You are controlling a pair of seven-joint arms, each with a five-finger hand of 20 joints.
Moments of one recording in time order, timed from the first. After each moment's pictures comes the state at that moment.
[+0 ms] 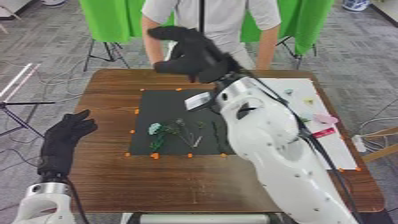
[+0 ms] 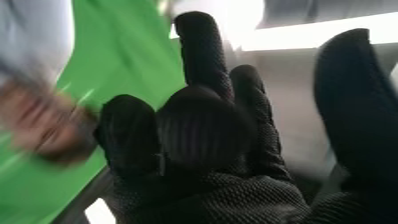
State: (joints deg) left arm 123.5 -78.0 -105.9 -120.7 68.1 5.1 3.6; right arm -72.9 -74.1 59.7 -116.0 -125.2 -2.8 7.5
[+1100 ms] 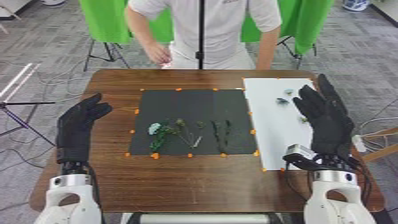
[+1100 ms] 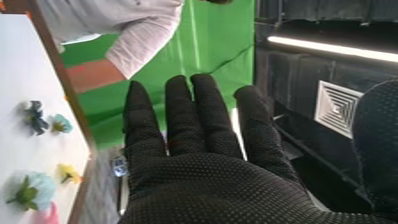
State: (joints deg) left arm 118.7 -76.6 -97.0 -117.0 64.2 6.5 19.7; right arm -118.1 -81.1 95.2 -120.8 -72.0 6.3 -16.6
